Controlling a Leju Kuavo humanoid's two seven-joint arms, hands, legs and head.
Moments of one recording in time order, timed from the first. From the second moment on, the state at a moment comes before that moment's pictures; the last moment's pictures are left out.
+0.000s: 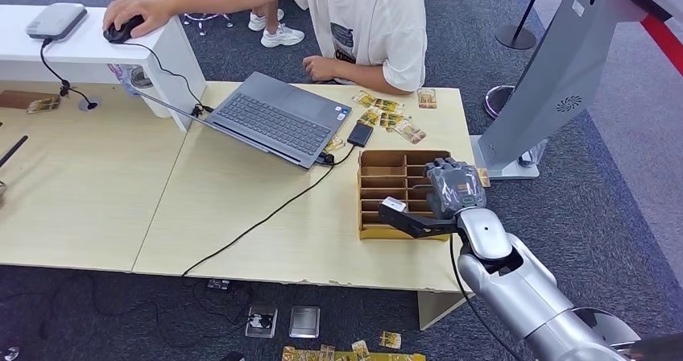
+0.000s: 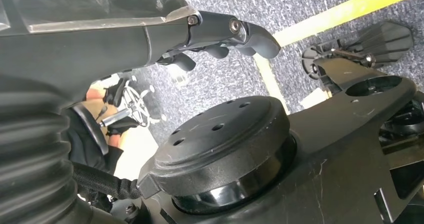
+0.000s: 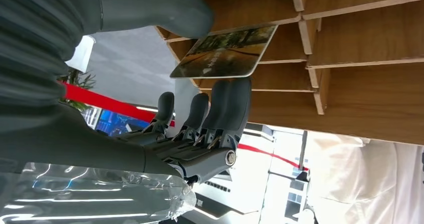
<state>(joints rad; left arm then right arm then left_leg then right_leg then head) -0.11 0.17 -1.10 -0.29 0.99 -0.11 0.23 -0.59 -0.25 0.76 -0.98 1.05 -0.15 0.28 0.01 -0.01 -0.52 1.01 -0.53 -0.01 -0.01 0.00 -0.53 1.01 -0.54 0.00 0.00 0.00</state>
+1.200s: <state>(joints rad) -0.11 0.17 -1.10 -0.29 0.97 -0.11 0.23 -0.54 -0.31 0.63 -1.15 1.09 -0.30 0.32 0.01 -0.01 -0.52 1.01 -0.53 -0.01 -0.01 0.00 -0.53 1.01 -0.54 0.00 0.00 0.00</state>
